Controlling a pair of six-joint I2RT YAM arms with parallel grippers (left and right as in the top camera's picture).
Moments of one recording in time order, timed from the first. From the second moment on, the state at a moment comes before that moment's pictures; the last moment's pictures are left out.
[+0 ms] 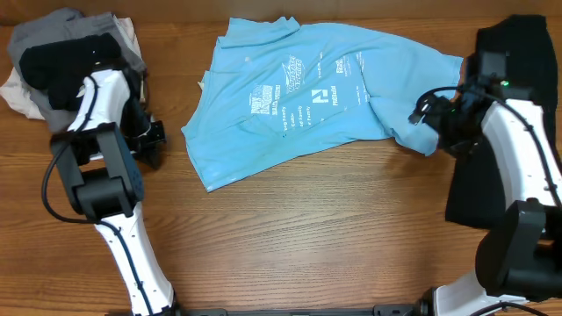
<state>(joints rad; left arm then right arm) 0.22 2.38 1.90 -1.46 0.01 -0.15 -0.13 1.76 1.41 -1.01 -0.15 0.51</state>
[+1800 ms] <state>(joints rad) -0.12 2.37 1.89 -1.29 0.11 -0.11 -0.10 1.76 1.36 -0.90 -0.17 0.51</state>
